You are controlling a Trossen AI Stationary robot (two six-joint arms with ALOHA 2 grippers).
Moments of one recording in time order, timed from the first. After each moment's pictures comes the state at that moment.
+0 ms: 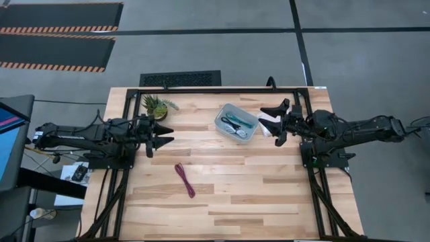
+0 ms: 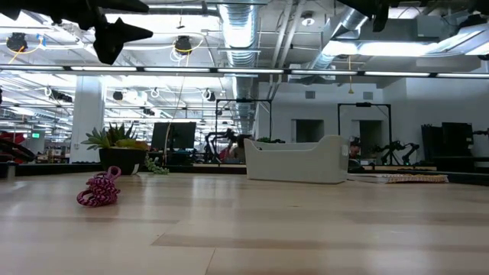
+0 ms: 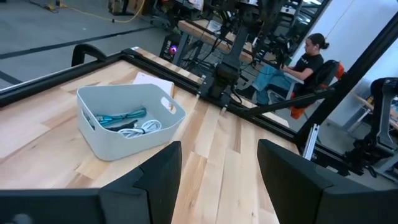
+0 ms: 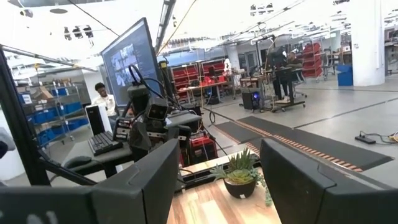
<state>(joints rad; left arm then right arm) -0.03 0.51 0.46 -0.10 -0.14 -0.46 0.03 0.70 0.53 0.40 0.31 0.14</state>
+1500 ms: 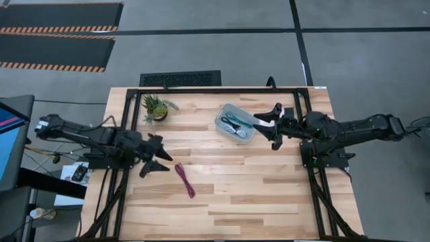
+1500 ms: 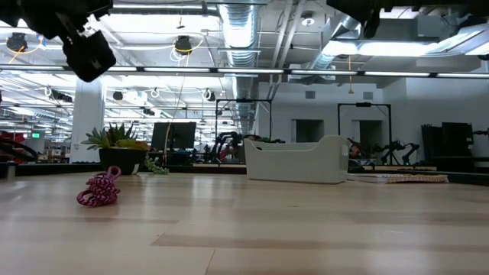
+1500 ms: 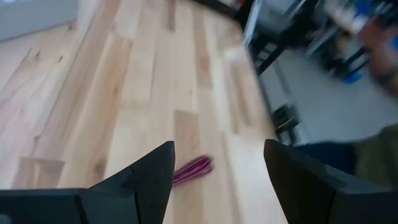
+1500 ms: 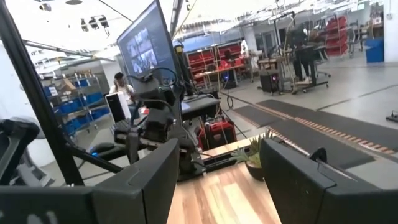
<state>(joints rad) -0.19 0.63 0.46 -0.28 0.16 -0.48 0.03 0.78 0.53 0.42 0.23 0.23</state>
